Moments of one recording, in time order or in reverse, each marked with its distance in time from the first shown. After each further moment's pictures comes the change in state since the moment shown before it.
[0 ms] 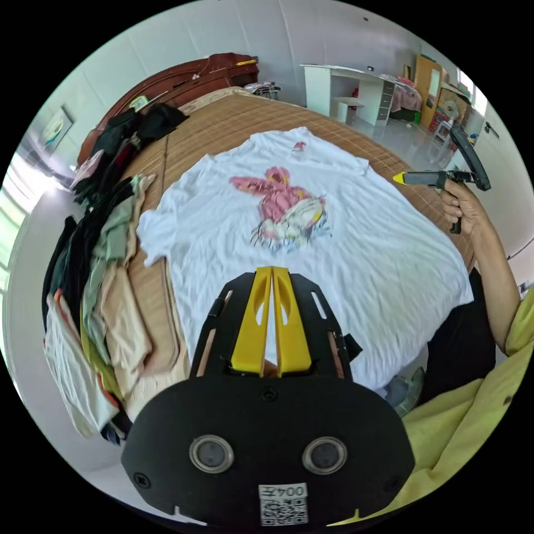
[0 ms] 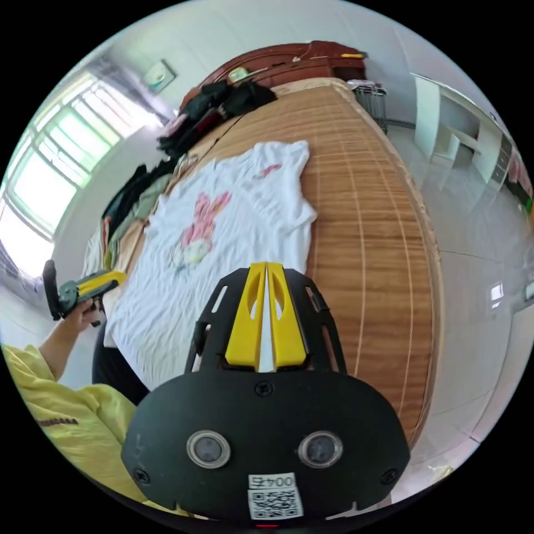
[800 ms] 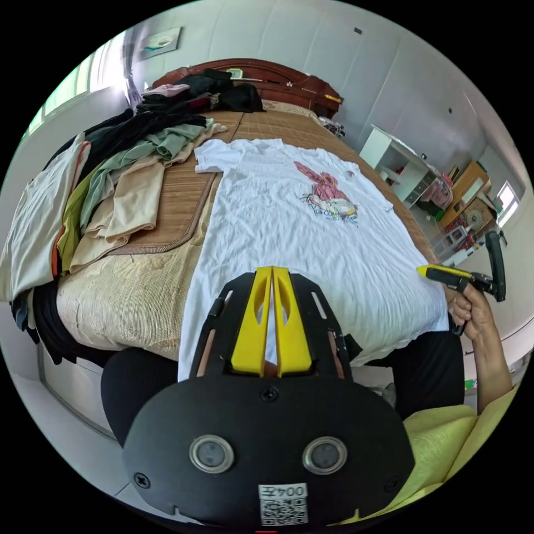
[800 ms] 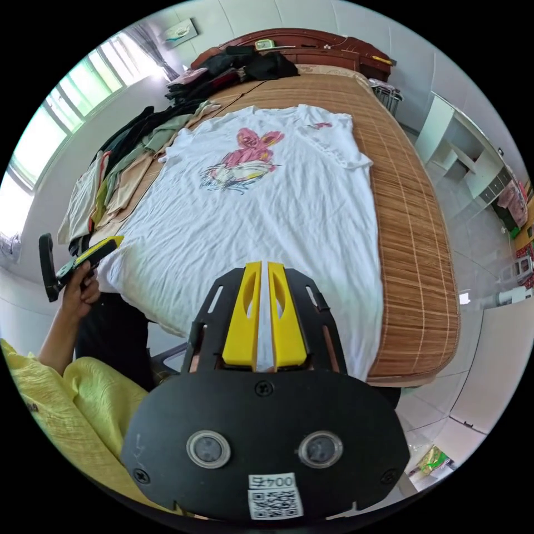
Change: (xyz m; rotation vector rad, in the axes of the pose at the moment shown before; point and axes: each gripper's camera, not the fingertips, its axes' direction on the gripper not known) left arm -0.121 0.132 -0.004 0.212 0.200 -0.430; right arm -0.226 0.093 0.049 -0.107 0.138 -0.072
